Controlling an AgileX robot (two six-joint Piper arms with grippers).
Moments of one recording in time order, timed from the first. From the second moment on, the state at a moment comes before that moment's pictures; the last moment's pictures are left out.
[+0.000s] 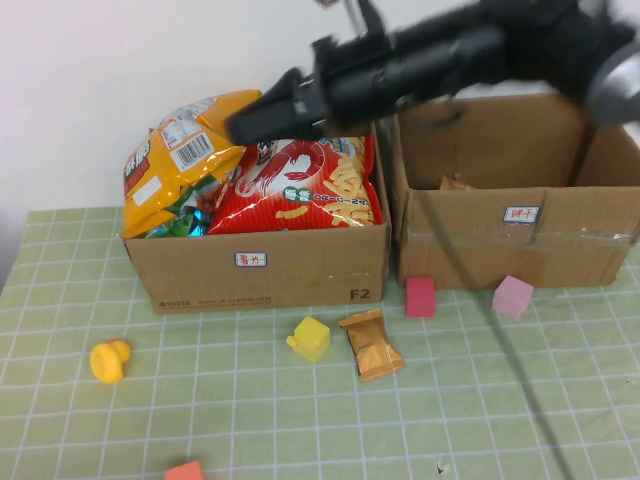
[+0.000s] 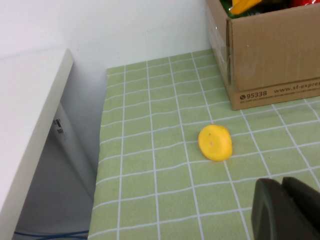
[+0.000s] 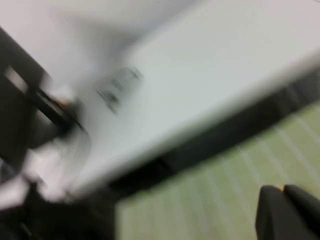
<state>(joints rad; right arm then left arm) 0.44 2.20 -2.13 1.22 1.18 -0.88 0.03 -0.01 0.02 0.02 0.36 0.06</state>
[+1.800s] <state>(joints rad) 0.40 0.24 -0.11 0.42 -0.08 -0.57 0.03 -0.01 0.02 0.02 0.36 0.06</state>
